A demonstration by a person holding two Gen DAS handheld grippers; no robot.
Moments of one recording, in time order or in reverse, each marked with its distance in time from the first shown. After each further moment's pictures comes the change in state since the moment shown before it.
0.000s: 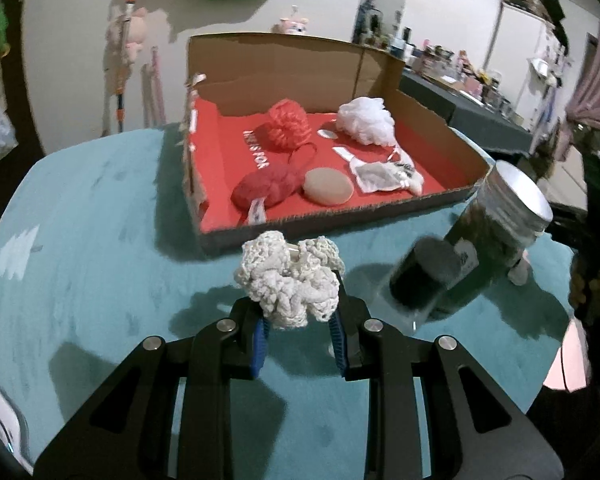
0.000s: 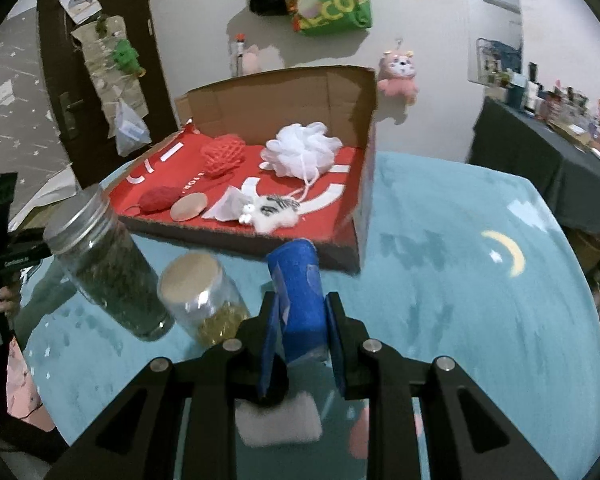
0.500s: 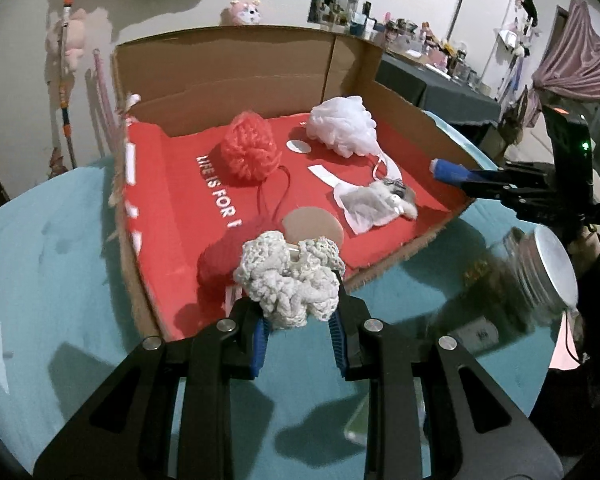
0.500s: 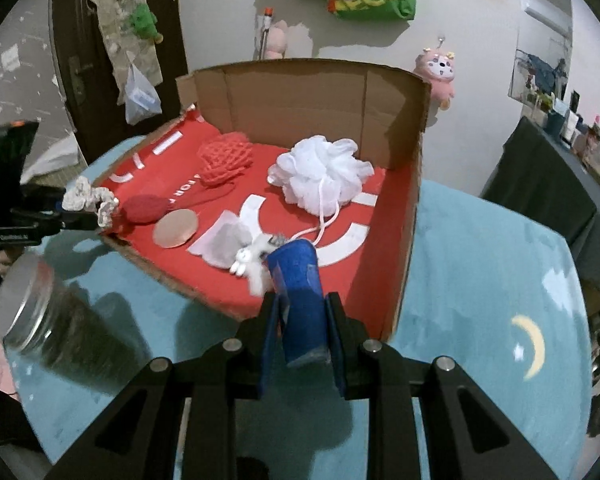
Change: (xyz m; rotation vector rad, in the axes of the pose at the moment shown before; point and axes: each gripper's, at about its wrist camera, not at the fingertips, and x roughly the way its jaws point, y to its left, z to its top) left arm 0.053 0.009 0.069 0.114 0.097 -0.136; right arm 0.062 0.007 0.071 -0.131 0.095 0.003
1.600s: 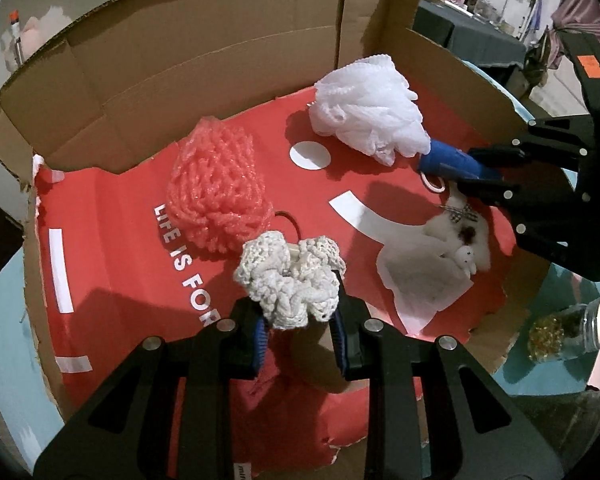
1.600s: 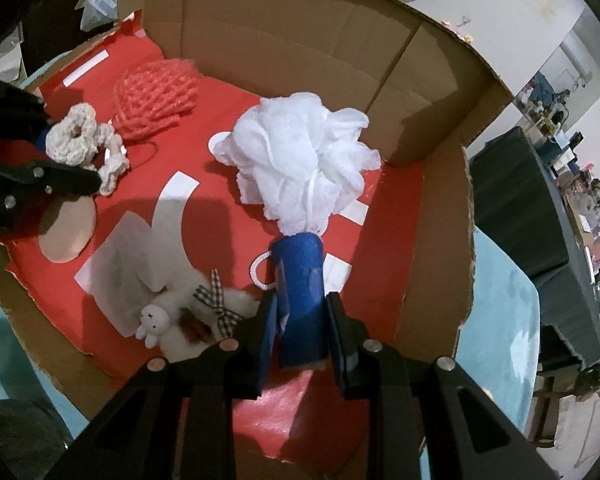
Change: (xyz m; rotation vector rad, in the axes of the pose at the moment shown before) left arm 0.109 -0.007 0.082 0.104 0.230 0.099; right arm 0.095 0.009 0.058 -0.171 0.286 -0.257
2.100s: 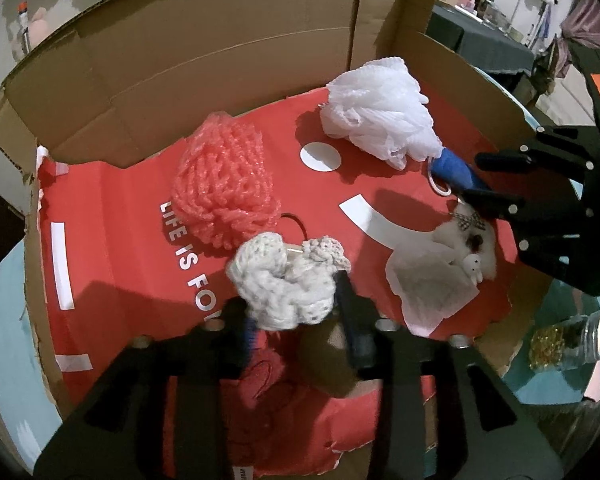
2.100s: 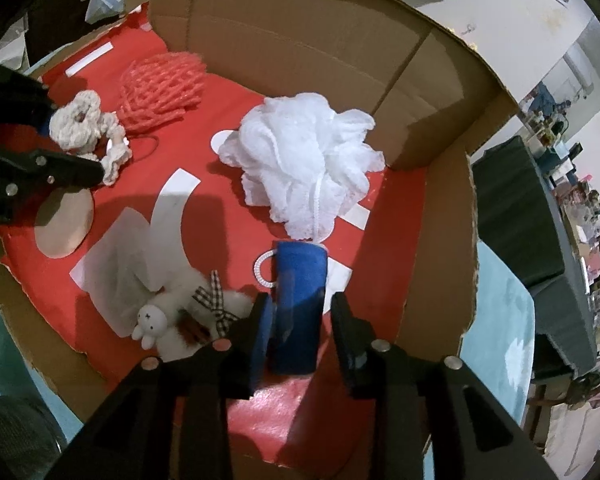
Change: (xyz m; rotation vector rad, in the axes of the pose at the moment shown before) left arm 0.006 0.001 0.002 -0.036 0.003 0.007; right arm 0.000 0.011 0.003 -0.036 -0.010 -0.022
